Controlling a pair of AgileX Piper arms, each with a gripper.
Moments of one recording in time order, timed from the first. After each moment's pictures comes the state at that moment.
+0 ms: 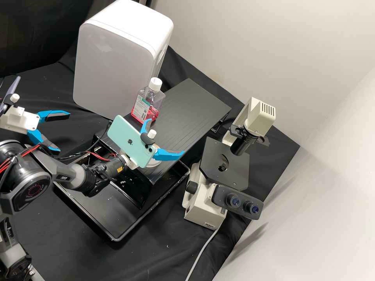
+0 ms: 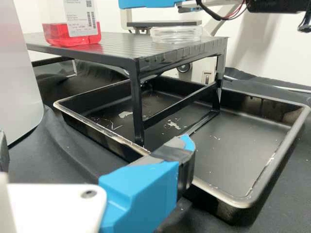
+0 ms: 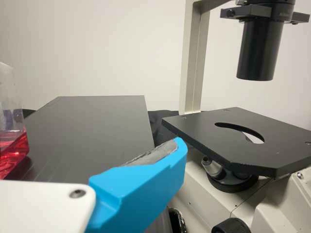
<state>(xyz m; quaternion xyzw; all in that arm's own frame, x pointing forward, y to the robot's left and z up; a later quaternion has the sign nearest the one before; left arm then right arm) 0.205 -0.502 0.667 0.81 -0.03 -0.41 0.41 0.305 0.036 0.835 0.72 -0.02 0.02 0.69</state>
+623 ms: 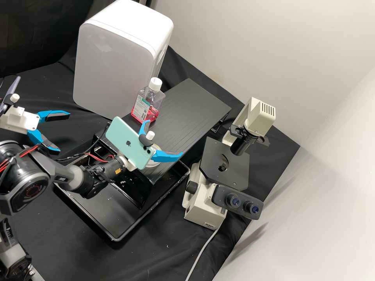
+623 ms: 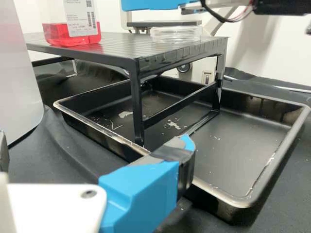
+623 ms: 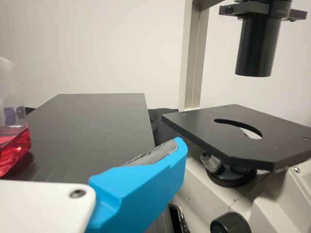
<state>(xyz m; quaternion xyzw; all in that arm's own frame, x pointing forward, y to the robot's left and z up) 0.205 -0.502 0.667 0.81 -0.03 -0.41 0.41 0.296 0.034 0.832 0.72 -0.02 0.02 0.69</state>
